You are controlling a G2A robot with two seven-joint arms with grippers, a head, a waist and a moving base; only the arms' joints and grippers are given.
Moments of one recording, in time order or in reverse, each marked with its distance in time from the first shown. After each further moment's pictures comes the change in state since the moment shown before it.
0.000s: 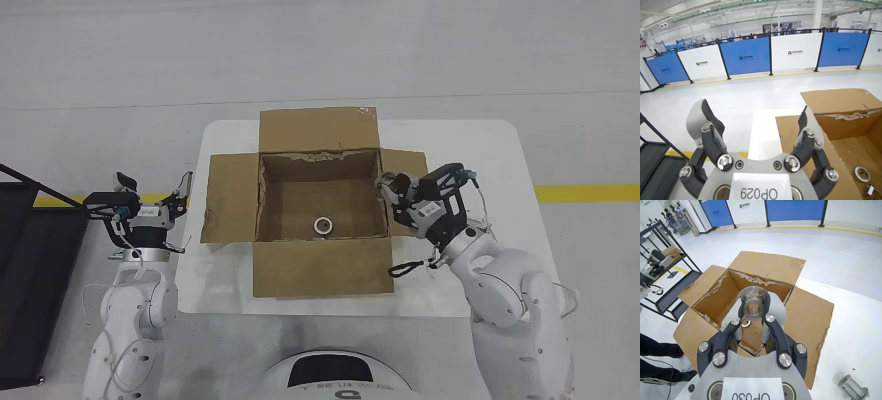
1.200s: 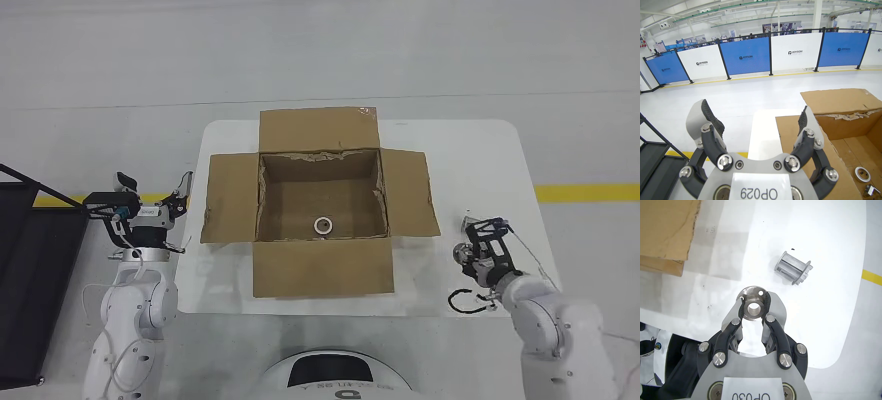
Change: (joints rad) left arm 0.000 0.000 0.000 0.000 0.000 0.000 0.000; right arm -0.203 0.061 0.278 0.131 -0.202 0.055 0.255
